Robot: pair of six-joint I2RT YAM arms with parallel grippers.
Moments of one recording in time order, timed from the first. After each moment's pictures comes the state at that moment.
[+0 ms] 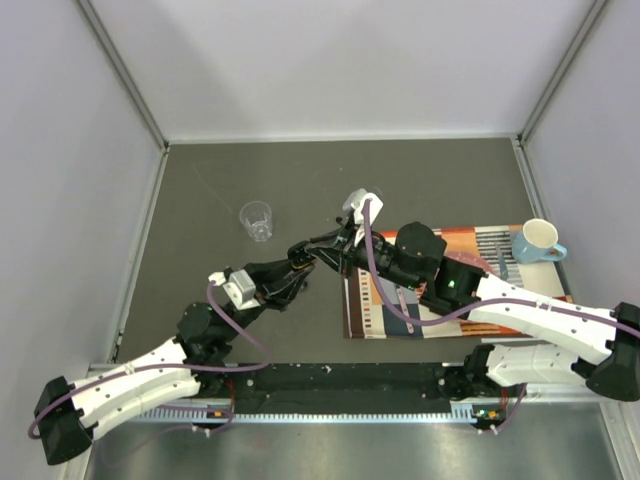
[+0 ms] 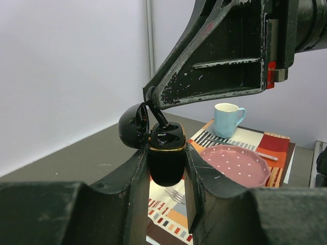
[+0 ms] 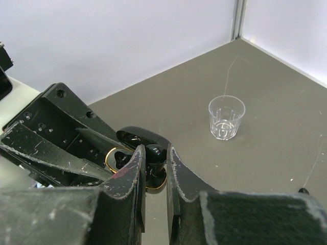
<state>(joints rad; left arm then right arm) -0.97 0.53 0.20 0.79 -0.01 0.02 1.12 1.11 0.99 0.13 0.02 0.11</state>
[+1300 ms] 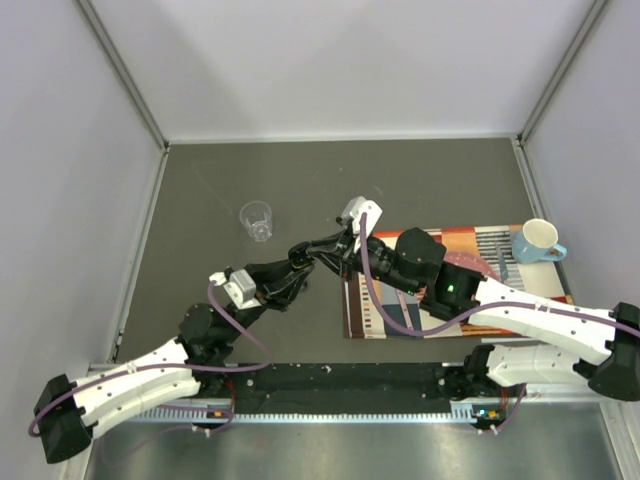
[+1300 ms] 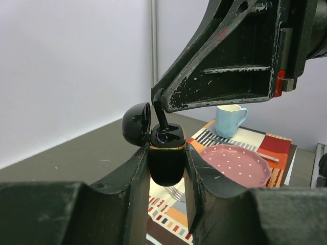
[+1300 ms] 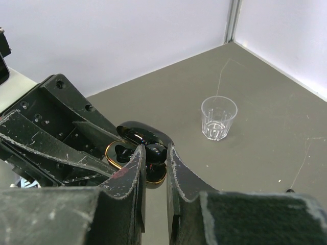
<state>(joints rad) -0.97 0.54 0.18 0.82 -0.04 0.01 1.14 1.10 0.94 0.17 0.05 0.05</state>
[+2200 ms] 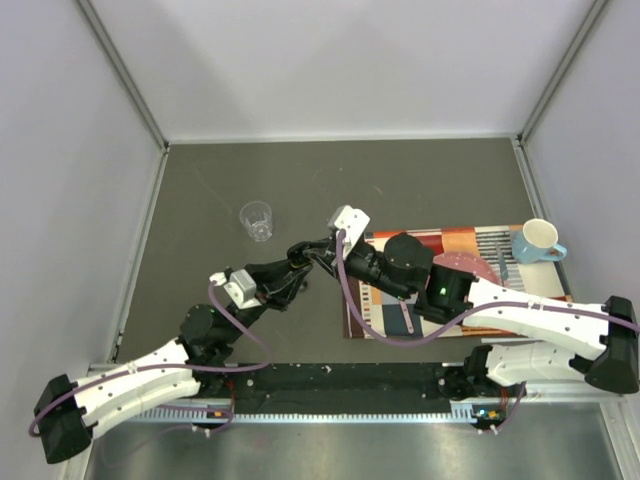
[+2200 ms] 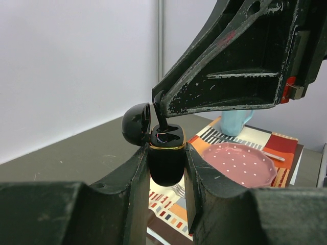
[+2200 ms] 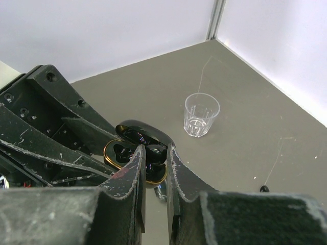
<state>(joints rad) -0.98 0.53 0.17 0.82 -0.07 0.01 1.20 1.14 0.97 0.14 0.16 -0.07</state>
